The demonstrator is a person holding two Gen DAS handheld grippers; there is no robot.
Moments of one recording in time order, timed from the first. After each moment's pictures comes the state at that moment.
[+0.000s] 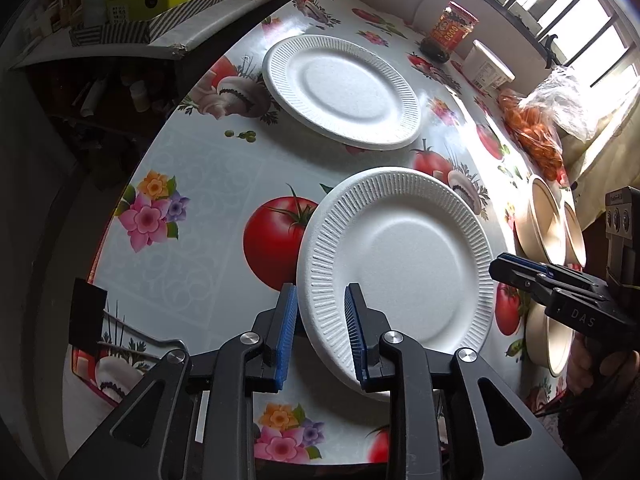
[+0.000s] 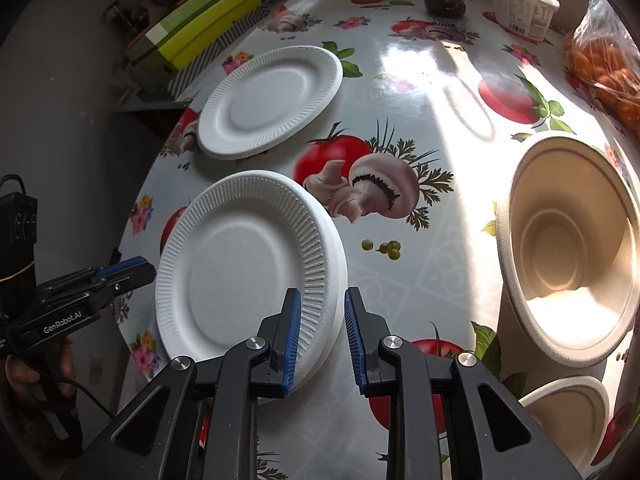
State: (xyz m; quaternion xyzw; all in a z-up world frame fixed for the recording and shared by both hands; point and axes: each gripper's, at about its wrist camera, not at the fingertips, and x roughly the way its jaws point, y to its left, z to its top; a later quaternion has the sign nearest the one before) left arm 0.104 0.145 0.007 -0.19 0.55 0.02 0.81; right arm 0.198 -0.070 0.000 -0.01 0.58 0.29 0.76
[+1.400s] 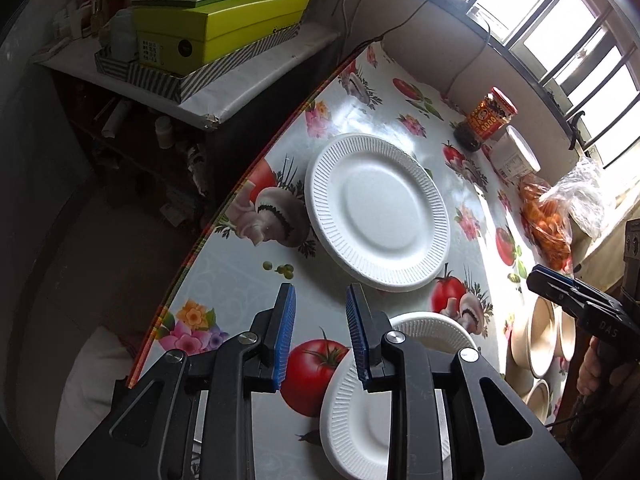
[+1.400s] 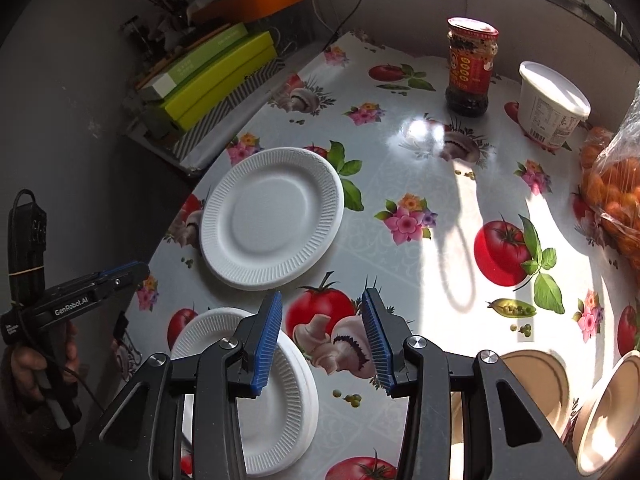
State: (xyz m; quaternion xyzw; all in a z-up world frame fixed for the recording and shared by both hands) left arm 0.168 0.205 0.043 -0.23 0.50 0.08 0.83; right arm 0.294 -0.043 0.065 -0.05 0.53 0.32 0.79
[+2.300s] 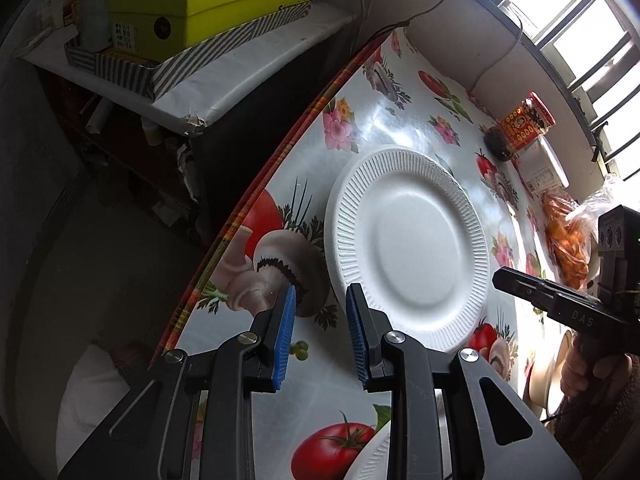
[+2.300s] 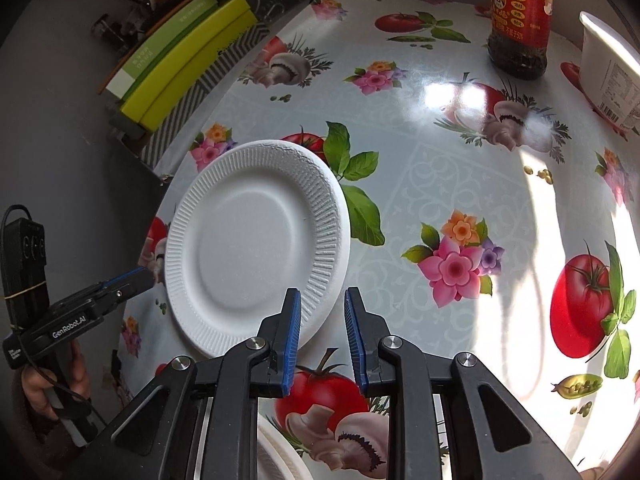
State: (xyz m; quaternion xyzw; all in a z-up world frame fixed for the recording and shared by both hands) left arm 0.232 0.233 -0.003 -0.25 0.52 0.07 0.81; right arm 0.365 0.005 -0.007 0.00 0.59 0.33 0.74
